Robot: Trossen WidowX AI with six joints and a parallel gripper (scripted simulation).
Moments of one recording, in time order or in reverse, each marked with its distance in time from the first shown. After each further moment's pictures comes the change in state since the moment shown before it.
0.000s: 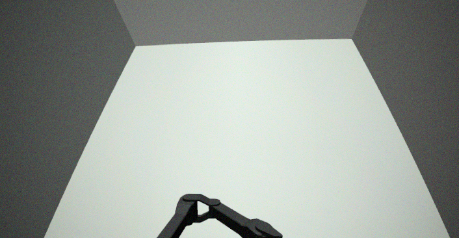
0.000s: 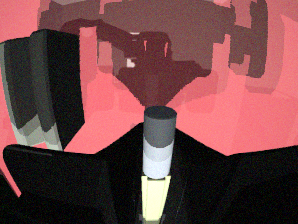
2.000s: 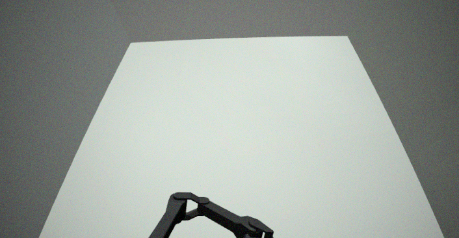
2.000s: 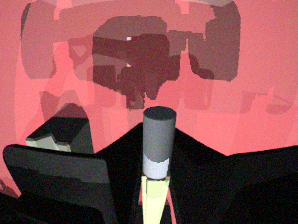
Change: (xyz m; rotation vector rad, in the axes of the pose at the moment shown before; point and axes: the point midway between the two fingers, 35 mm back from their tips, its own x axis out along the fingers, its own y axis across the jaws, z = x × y) arm -0.008 0.001 0.068 0.002 -0.007 0.000
